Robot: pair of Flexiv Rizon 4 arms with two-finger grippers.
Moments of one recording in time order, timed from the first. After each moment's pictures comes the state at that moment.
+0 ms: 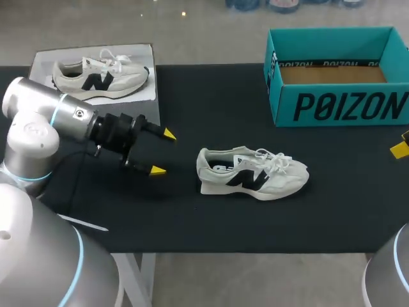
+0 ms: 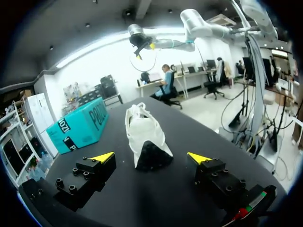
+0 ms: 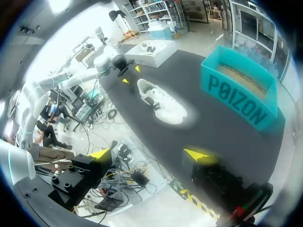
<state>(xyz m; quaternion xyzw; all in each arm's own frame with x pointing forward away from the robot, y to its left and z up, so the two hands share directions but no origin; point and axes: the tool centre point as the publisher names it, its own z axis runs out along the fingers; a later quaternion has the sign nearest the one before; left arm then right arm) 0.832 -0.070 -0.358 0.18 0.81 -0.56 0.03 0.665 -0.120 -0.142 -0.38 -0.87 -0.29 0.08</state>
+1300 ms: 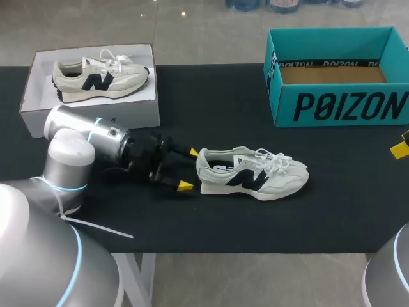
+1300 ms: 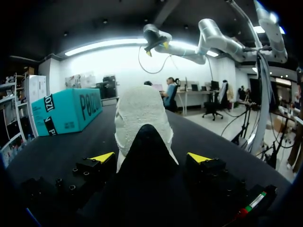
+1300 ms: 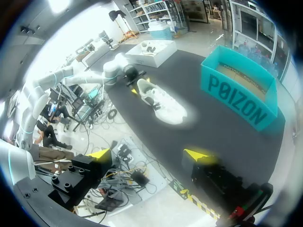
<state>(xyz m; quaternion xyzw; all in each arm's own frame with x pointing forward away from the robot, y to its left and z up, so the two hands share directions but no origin) 0.824 -0.137 -0.419 0.12 0.79 -0.60 -0.05 0.665 -0.120 -0.142 -0.38 -0.87 -0.29 0.08</state>
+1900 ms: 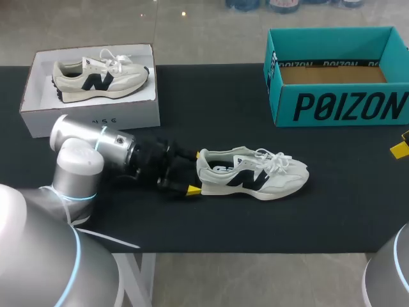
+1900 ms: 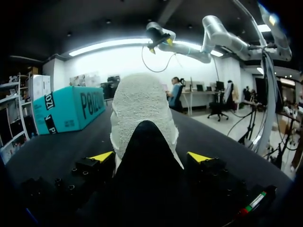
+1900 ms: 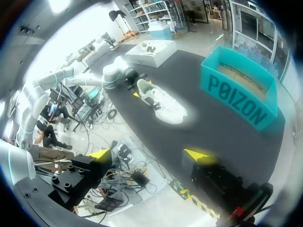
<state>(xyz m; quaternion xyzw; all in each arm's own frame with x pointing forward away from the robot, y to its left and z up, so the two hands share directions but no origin) 0.819 -0.155 -0.430 0.10 0.79 -0.61 -0.04 0.665 -0.120 -0.142 -0.38 -0.87 -0.29 0.08</state>
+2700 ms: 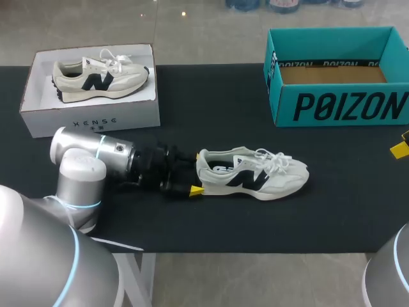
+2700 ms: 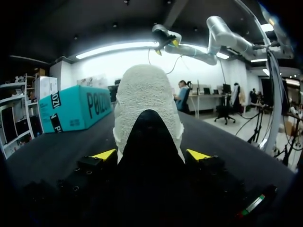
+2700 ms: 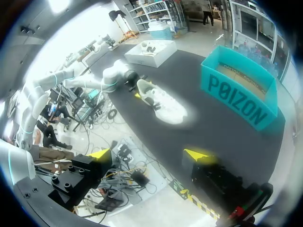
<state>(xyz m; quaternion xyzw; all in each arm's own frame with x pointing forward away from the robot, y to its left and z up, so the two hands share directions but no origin) 0.822 -0.159 -0.437 0.08 0.78 -0.63 -0.01 0.665 -0.120 -0.142 -0.38 -0.87 -0.29 0.08</state>
